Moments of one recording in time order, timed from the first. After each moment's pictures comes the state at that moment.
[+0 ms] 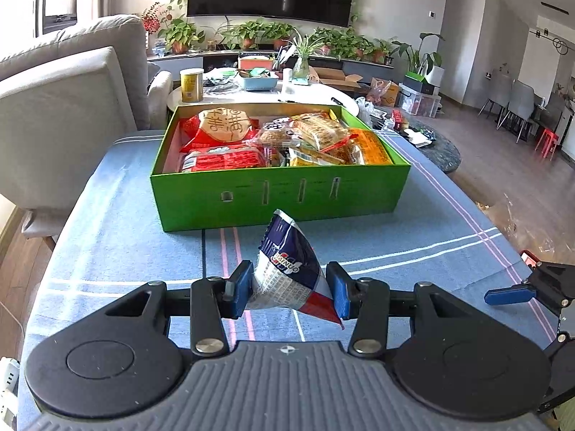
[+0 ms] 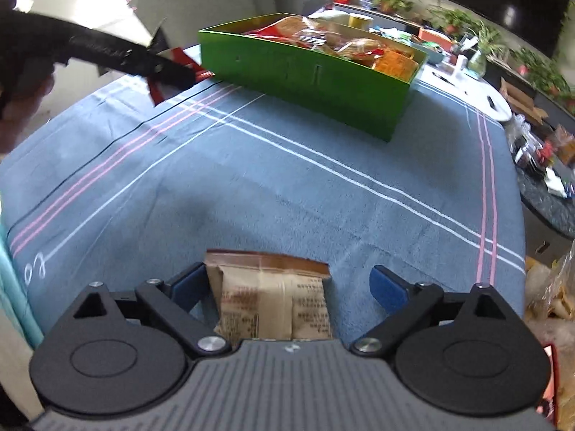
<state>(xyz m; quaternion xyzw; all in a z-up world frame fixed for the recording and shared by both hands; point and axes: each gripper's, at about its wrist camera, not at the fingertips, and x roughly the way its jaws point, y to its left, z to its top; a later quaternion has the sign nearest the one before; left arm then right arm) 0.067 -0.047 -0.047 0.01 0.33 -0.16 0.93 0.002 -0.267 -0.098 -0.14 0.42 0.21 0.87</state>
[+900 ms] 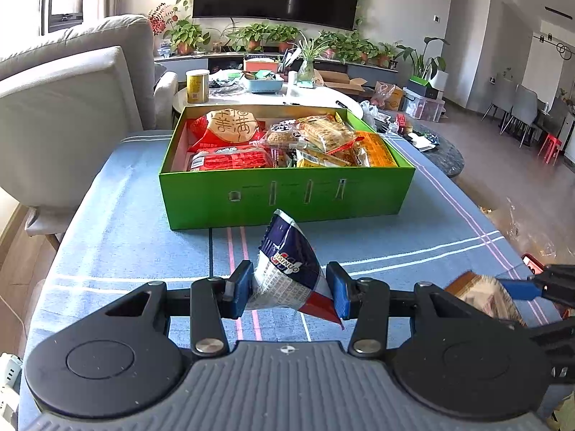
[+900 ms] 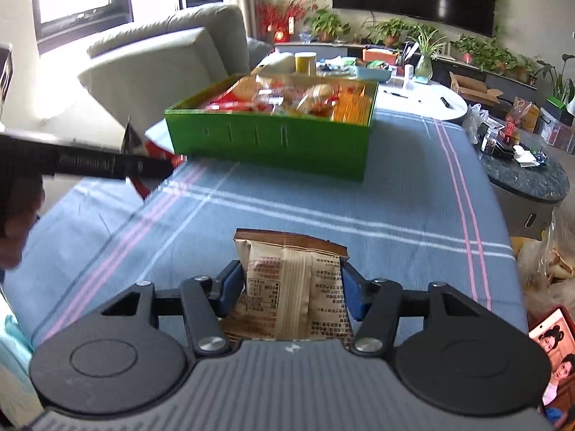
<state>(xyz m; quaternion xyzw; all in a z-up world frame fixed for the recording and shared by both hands) 0.063 -0.042 -0.046 0.00 0.33 -0.16 0.93 -0.005 -0.262 -0.069 -0.03 0.36 0.14 0.92</state>
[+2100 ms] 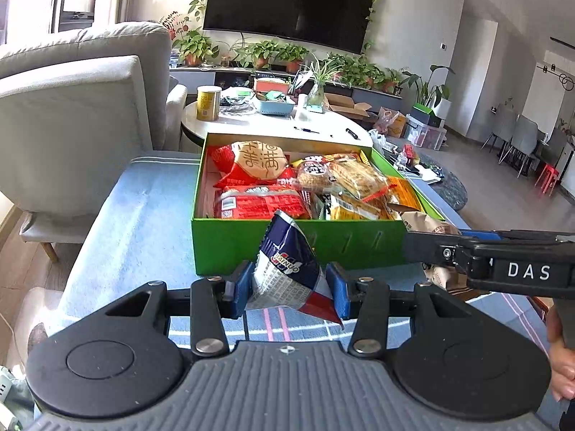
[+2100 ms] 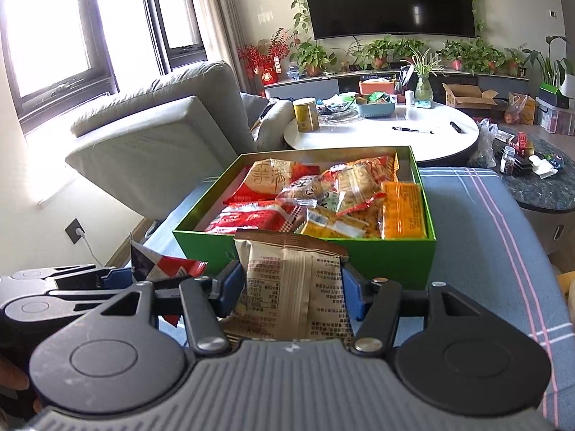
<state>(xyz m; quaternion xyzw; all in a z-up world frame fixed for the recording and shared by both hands) 0.102 -0.006 -0.034 -0.04 0.30 -0.16 0.94 0.072 -0.209 -0.027 0.05 0.32 0.13 0.94</state>
